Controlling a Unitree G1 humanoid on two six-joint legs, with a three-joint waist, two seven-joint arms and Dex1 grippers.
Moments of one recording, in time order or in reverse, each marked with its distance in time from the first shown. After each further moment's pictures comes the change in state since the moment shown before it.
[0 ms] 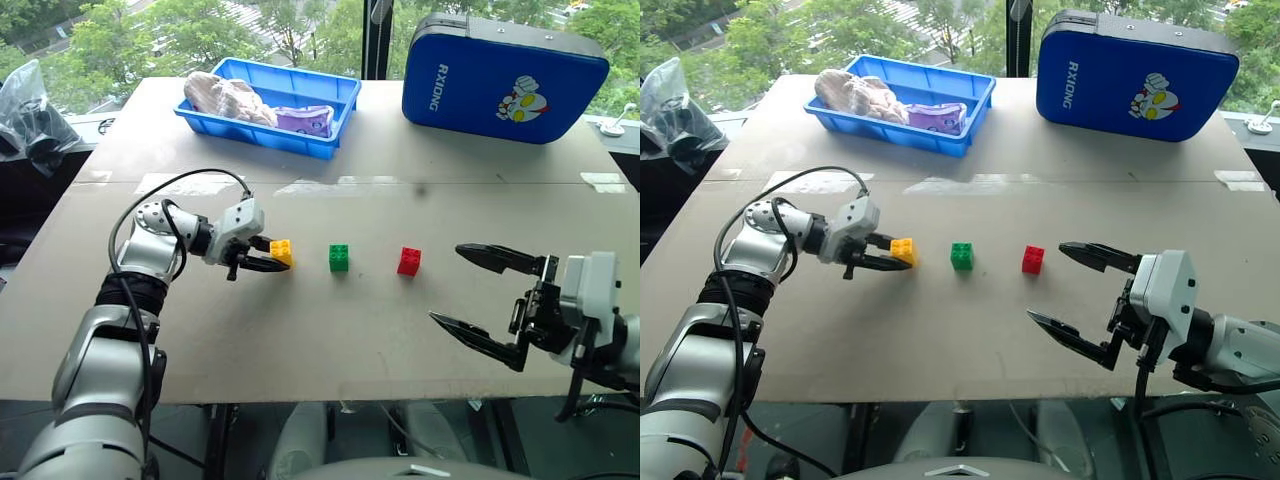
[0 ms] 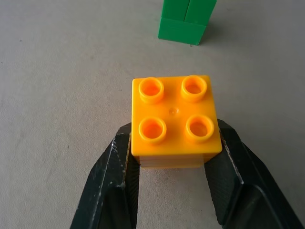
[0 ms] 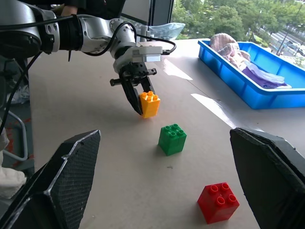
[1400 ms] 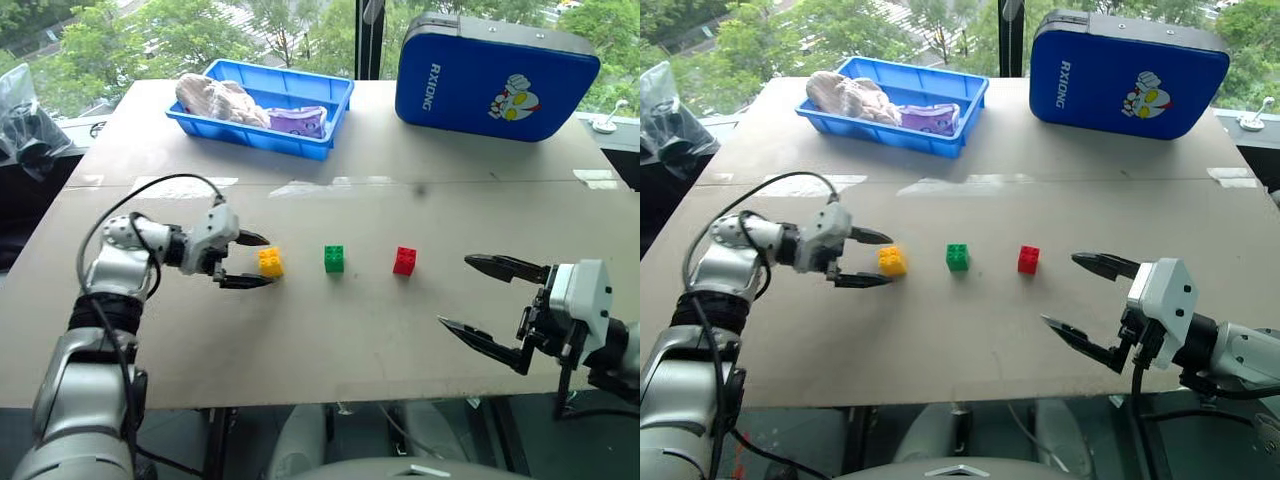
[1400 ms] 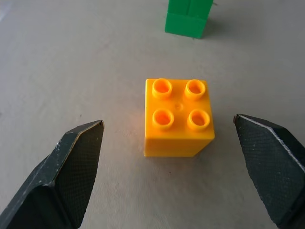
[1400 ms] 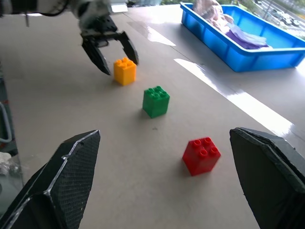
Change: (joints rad) left arm 0.350 0.101 0.260 -0.346 -0.136 0.215 0.110; right arm 0.083 -0.035 -0.001 0.071 -0.100 -0.002 -0.009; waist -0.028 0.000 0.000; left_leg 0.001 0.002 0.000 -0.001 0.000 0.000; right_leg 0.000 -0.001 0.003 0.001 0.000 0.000
